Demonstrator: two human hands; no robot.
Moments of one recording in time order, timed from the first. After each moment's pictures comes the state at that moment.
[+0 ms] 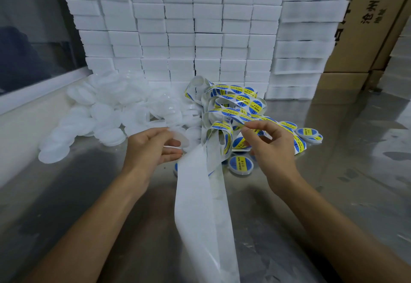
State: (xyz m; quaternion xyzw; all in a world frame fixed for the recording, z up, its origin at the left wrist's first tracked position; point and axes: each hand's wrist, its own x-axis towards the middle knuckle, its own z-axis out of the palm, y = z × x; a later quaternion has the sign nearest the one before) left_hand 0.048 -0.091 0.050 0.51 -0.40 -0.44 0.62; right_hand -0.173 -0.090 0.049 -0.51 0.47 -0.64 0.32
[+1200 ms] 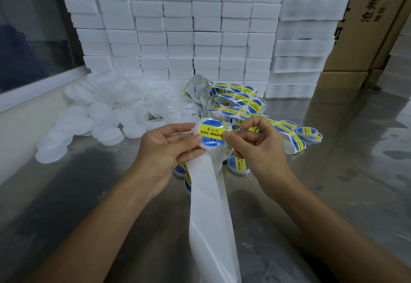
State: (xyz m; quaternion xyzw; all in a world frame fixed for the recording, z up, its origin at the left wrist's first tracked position) left_hand 0.019 -0.073 0.062 0.36 -0.43 -0.55 0.62; right_hand -0.160 -0.078 0.056 -0.52 0.38 -0.62 0.44
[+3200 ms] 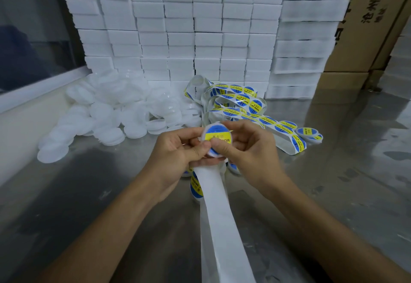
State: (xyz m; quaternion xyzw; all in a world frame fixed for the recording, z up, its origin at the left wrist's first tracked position) left_hand 0.011 -0.063 0.062 0.32 -0.54 -0.55 0.55; right_hand -0.149 -0.075 0.052 -0.62 0.32 -0.60 0.39
